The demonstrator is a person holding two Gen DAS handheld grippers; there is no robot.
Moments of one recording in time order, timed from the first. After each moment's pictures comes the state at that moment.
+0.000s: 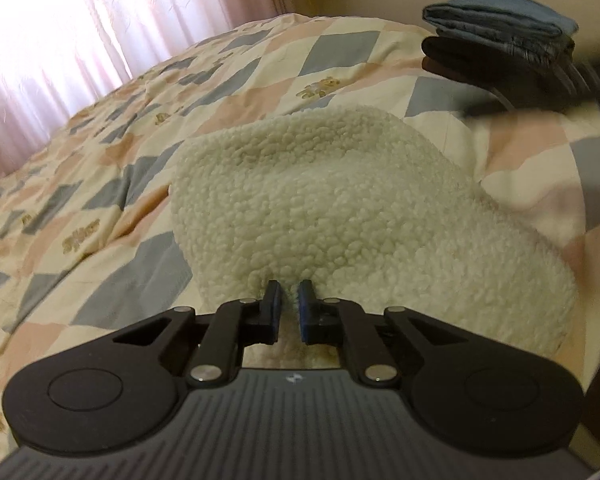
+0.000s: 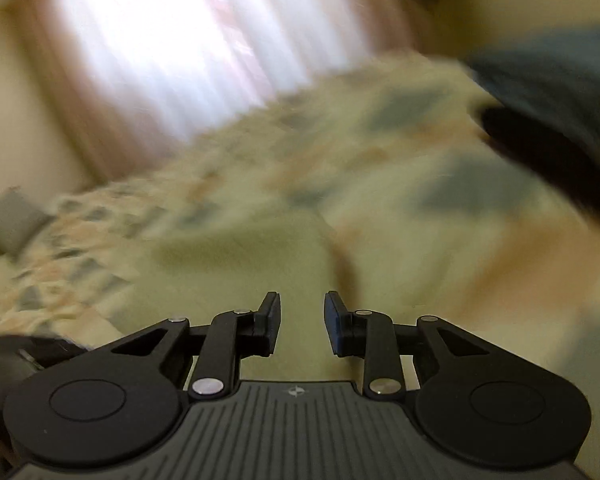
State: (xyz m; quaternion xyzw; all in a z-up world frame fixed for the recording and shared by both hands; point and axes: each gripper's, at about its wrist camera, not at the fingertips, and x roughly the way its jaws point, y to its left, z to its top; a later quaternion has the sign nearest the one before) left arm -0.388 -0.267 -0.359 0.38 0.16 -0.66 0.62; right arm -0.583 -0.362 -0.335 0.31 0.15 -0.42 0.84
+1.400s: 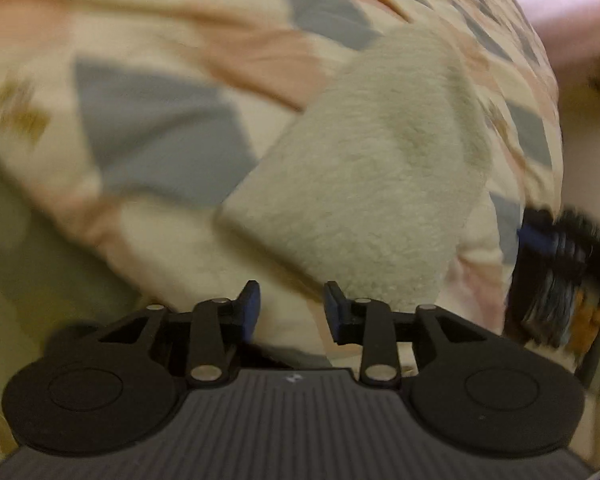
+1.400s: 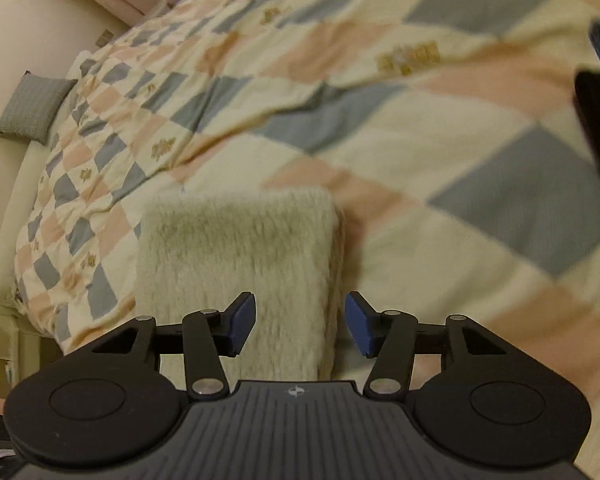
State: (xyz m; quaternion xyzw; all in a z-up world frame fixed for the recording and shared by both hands) left arm -0.336 -0.149 -0.316 0.01 0.69 -0.34 0.63; right arm -0.584 -0.533 -0.296 0.48 0.40 -0.24 0.74
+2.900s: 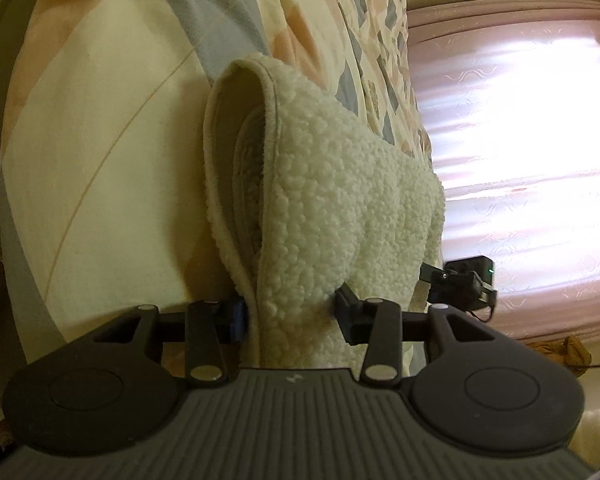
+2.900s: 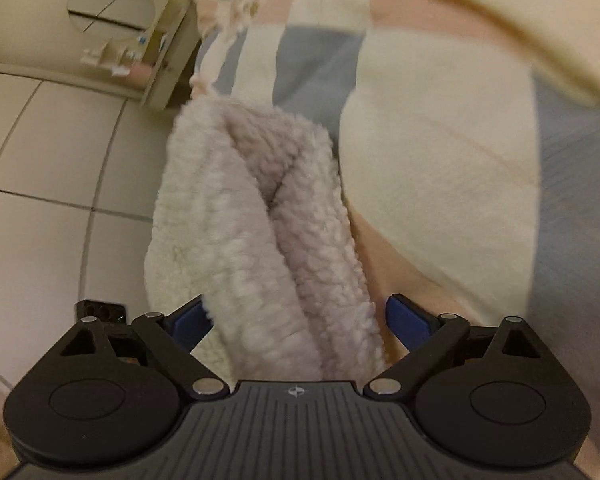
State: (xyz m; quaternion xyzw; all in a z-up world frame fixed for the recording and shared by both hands) left arm -0.470 -0.148 -0.428 -0.42 0.52 -0.24 0.70; right arm -0.339 -0.637 -0.429 0.31 0.59 0.35 0.65
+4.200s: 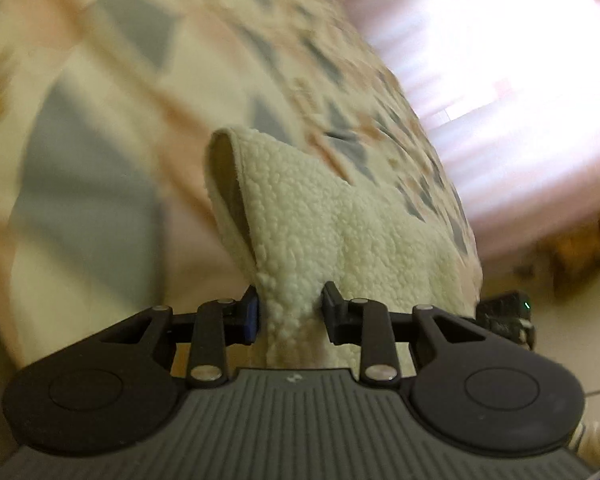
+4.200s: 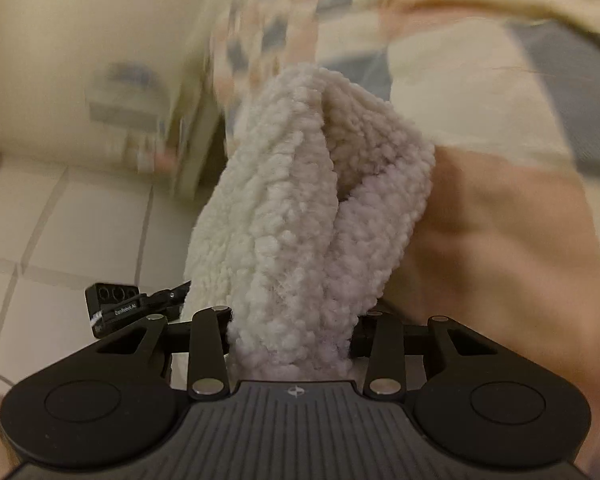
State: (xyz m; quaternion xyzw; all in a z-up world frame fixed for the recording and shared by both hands) left arm -0.355 -0.177 -0.307 -0.20 0.53 -0.36 0.74; right arm -0.473 -0.614 -0.377 0.46 0.47 0.24 0.72
